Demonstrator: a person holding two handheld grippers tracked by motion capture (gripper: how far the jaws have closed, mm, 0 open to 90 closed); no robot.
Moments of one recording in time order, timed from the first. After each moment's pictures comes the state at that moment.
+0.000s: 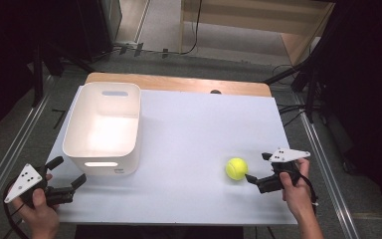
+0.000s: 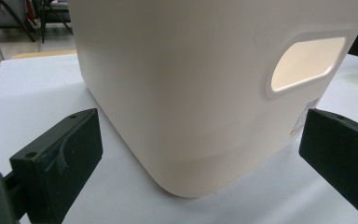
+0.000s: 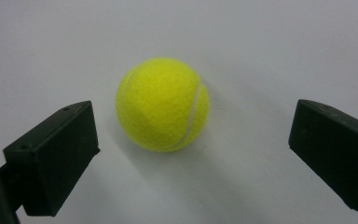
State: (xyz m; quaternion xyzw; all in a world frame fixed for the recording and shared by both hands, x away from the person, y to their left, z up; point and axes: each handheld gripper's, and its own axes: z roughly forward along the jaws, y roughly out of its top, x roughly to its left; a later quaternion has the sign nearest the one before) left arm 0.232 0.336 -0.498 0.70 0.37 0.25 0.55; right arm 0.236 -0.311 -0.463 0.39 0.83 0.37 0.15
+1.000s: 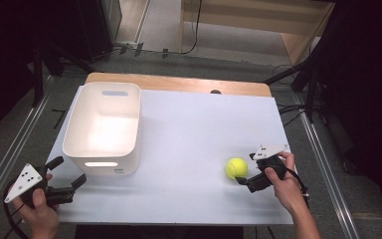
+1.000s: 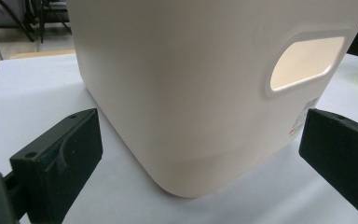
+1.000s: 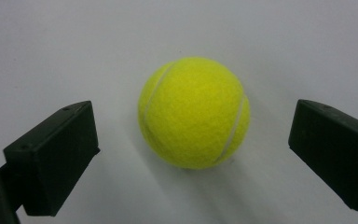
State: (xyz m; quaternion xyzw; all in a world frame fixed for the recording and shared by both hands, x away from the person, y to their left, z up) left arm 0.232 0.336 -0.498 0.70 0.37 0.25 0.55; right arm 0.255 -0.283 -0.467 0.36 0.87 0.32 0.10
